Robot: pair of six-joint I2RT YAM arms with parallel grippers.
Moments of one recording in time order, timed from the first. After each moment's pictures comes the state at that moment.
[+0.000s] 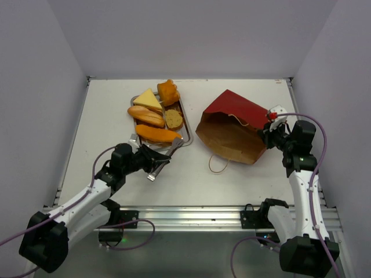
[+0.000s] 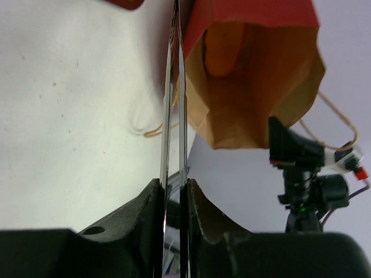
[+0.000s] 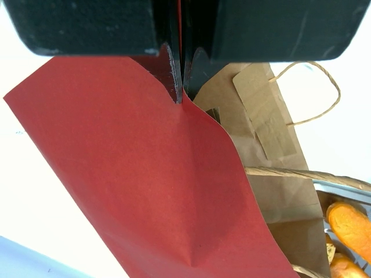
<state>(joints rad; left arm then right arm) -0.44 0.80 0.29 0.09 0.35 -1.47 -0.18 0.84 0.75 -0.37 -0.58 -0.35</state>
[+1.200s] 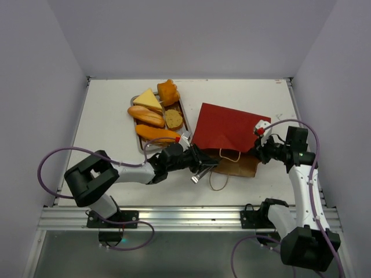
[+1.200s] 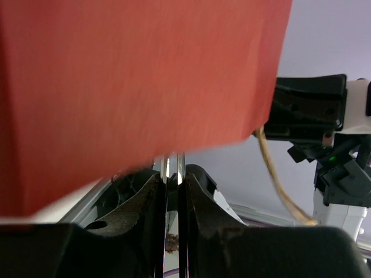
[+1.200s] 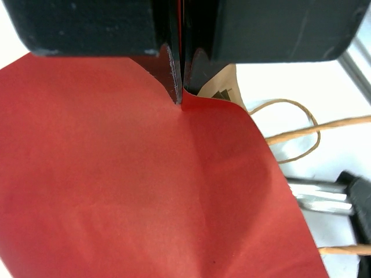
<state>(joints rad) -0.94 1.60 0.63 0.67 0.26 -1.51 -0.18 0.90 0.76 -0.71 -0.79 -0.71</state>
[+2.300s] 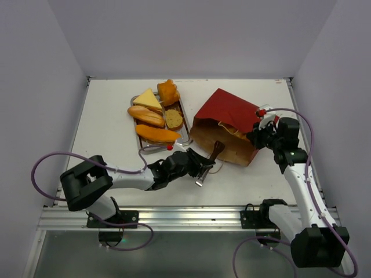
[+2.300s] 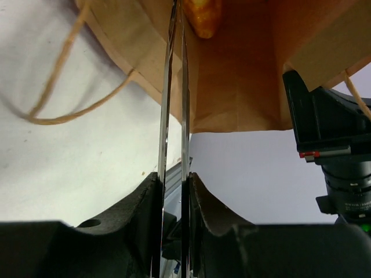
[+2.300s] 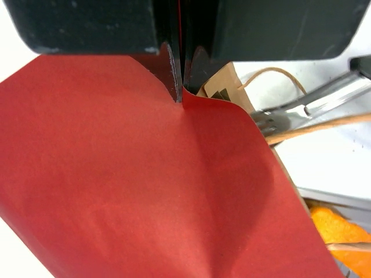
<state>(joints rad) -1.07 1.52 0.60 0.51 -0.13 -1.64 0.00 0.93 0.74 -0.38 -0.45 -0.19</state>
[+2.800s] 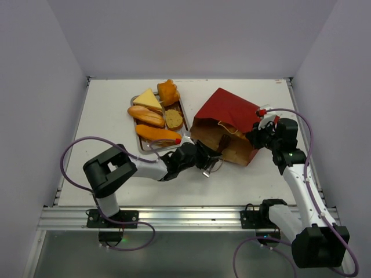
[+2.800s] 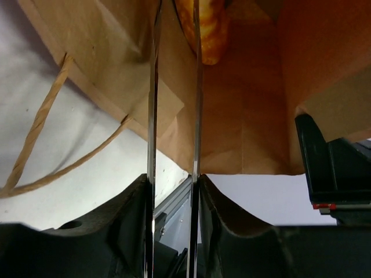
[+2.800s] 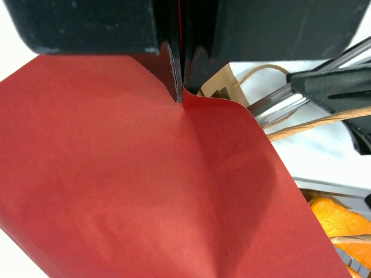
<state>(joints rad) -0.99 1.77 0.77 0.59 -0.06 -1.61 0.02 0.92 0.71 -0.32 -0.40 -0.12</state>
